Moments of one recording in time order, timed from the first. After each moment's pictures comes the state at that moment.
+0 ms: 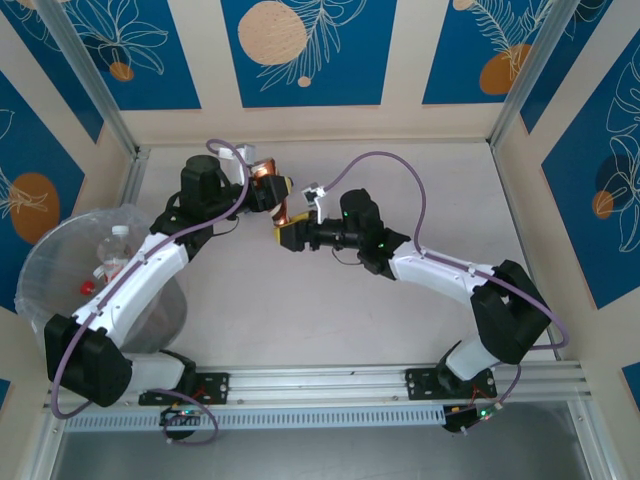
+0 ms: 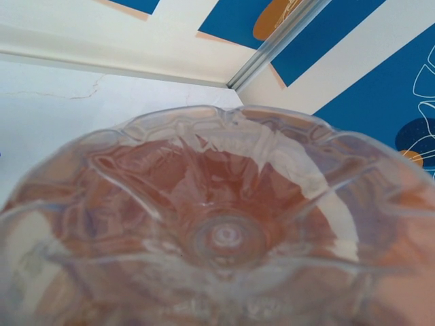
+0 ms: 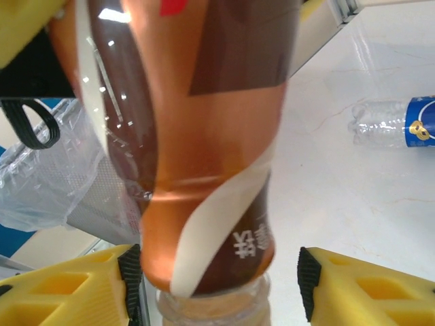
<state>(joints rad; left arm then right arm) -0.40 1.29 1.12 -0.16 0.46 -0.54 0.73 1.52 0.96 0.31 -0.53 0.52</state>
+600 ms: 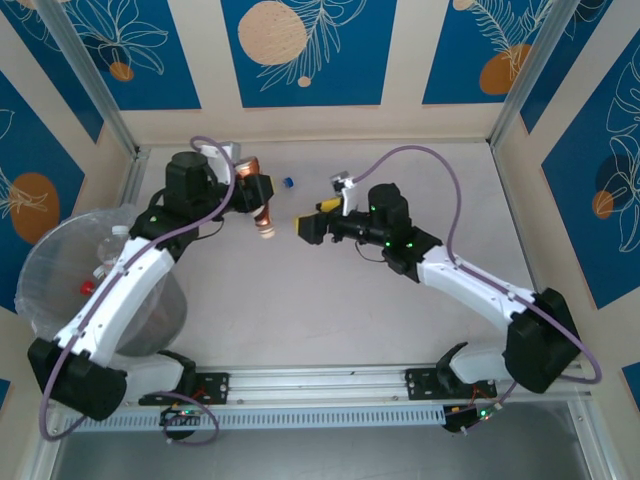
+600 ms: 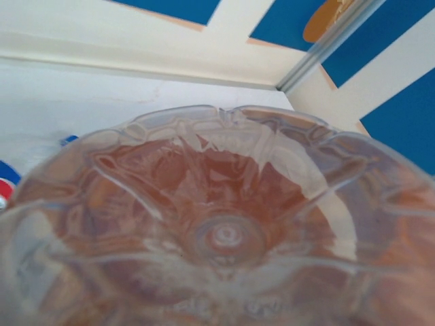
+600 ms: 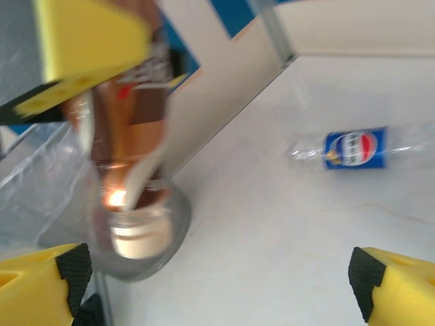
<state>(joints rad) -0.37 1.19 1.23 -0.45 0.30 -0.44 0.64 1.30 0.92 0.14 -0.40 0.44</state>
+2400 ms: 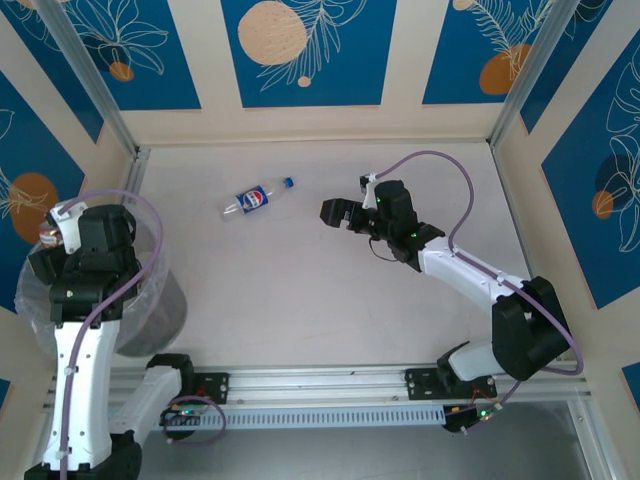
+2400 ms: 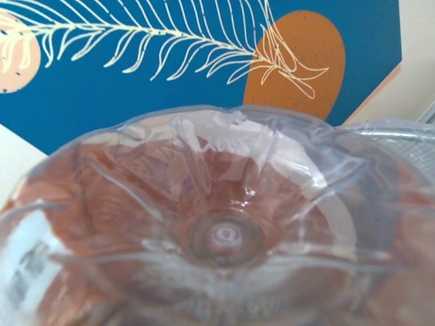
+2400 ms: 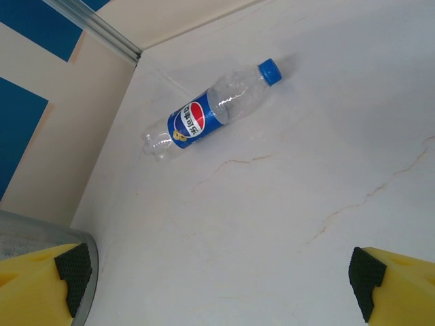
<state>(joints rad) 0.00 0.83 1.23 -1.09 -1.04 -0.10 0.51 1.40 0.91 0.00 -0.24 0.63</state>
